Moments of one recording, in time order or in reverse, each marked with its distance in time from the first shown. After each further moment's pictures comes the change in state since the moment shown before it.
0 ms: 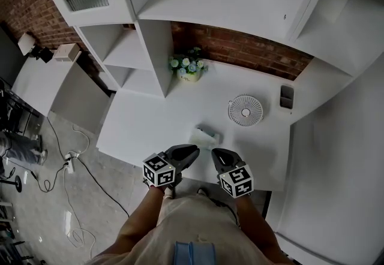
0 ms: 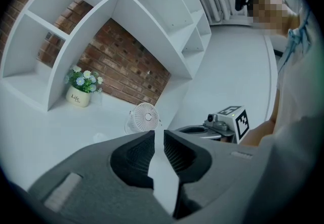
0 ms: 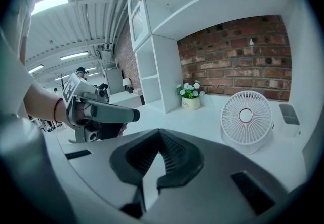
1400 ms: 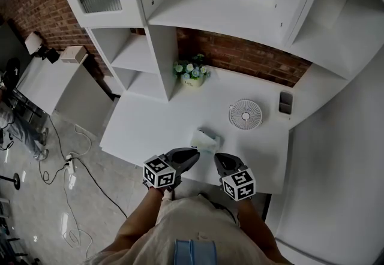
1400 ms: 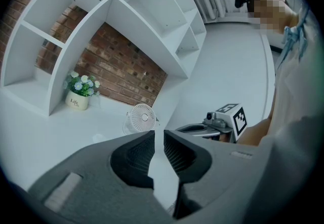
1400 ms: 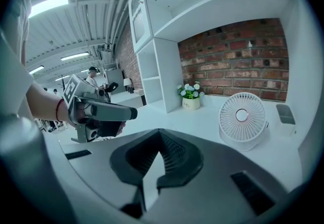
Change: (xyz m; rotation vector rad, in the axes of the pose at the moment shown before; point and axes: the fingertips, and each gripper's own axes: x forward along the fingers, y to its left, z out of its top) left arm -0.014 -0.019 0.003 0.041 0.006 -0.004; right arm -0.022 0.008 0.001 0.005 0.003 0.001
